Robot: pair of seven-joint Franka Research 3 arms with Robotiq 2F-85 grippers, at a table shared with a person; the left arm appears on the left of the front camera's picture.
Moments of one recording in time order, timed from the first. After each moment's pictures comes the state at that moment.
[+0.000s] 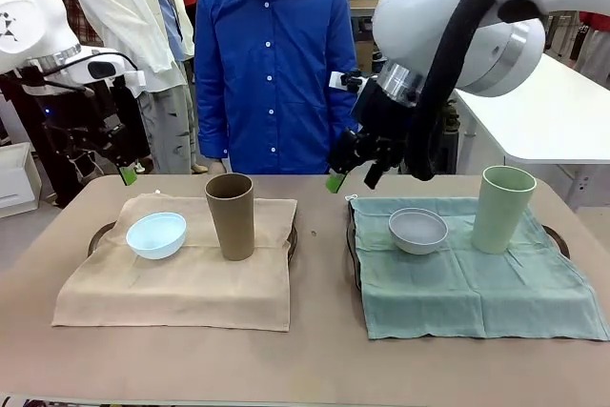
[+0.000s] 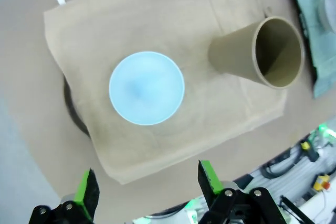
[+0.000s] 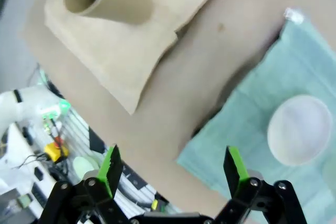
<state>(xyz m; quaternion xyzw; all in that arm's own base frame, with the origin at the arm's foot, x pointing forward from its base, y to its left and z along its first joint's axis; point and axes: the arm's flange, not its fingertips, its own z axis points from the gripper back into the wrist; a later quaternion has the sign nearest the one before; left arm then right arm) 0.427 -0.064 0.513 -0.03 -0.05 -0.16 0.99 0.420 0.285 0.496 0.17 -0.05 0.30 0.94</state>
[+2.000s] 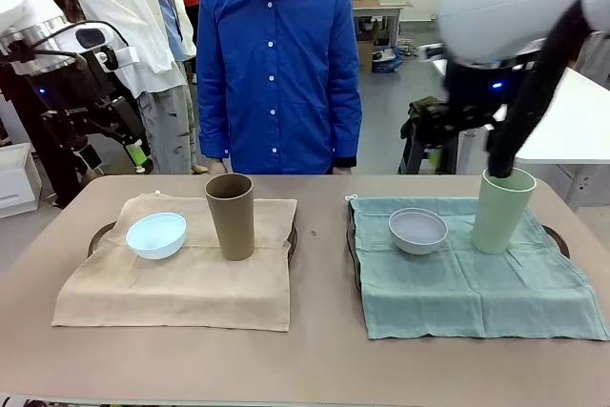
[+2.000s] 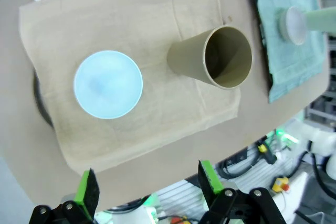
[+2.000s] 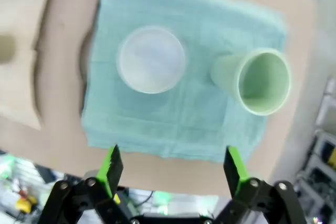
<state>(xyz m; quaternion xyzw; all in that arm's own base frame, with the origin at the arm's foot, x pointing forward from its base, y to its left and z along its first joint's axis) 0.421 -0.063 0.538 -0.12 -0.03 -0.11 0.99 0.413 0.173 0.546 -0.04 -0.08 0.09 0.99</state>
